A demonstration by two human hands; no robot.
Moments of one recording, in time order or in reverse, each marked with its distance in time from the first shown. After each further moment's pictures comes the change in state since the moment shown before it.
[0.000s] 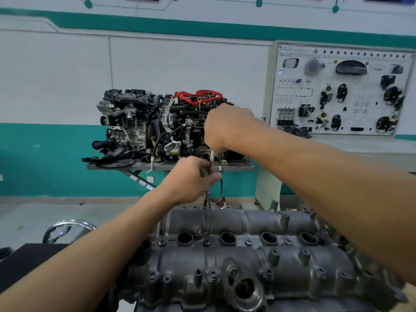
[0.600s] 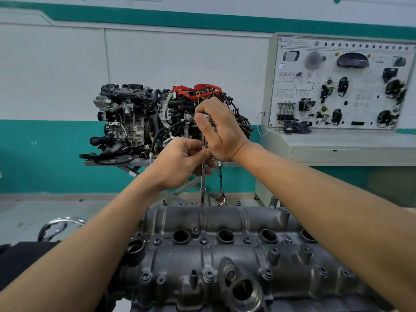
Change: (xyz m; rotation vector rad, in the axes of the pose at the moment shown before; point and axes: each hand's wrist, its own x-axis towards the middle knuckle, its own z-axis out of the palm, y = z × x) left_hand 0.007 -0.002 -0.018 -0.472 -0.034 0.087; right_hand 0.012 0.009 0.075 0.924 0.753 -0.469
